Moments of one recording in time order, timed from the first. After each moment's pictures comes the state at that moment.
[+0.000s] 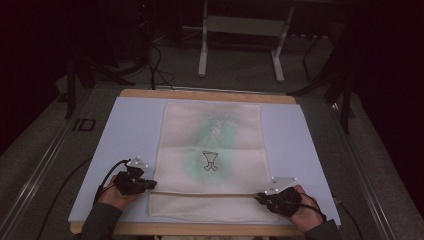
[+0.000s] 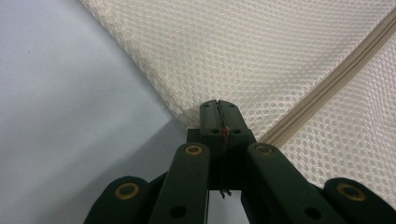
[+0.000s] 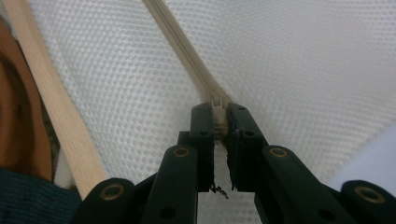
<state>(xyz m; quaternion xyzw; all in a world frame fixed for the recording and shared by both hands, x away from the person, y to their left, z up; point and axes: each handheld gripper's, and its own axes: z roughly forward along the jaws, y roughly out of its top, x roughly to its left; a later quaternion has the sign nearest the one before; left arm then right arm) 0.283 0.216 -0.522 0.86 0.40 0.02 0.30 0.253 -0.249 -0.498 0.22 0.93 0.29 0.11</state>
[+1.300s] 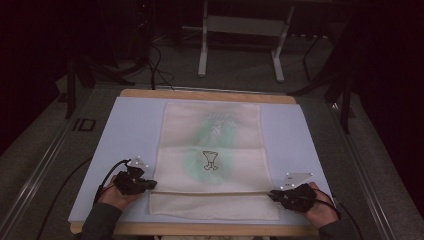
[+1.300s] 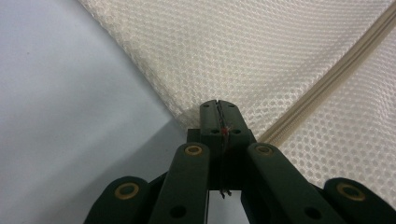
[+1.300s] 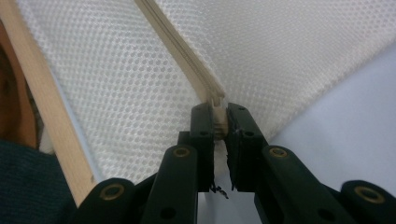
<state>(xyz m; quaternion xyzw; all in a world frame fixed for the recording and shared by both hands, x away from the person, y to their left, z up) 0.283 0.215 -0.522 0.86 0.40 0.02 0.30 0.264 -0.292 -0.496 0.24 0.92 0.29 0.09</state>
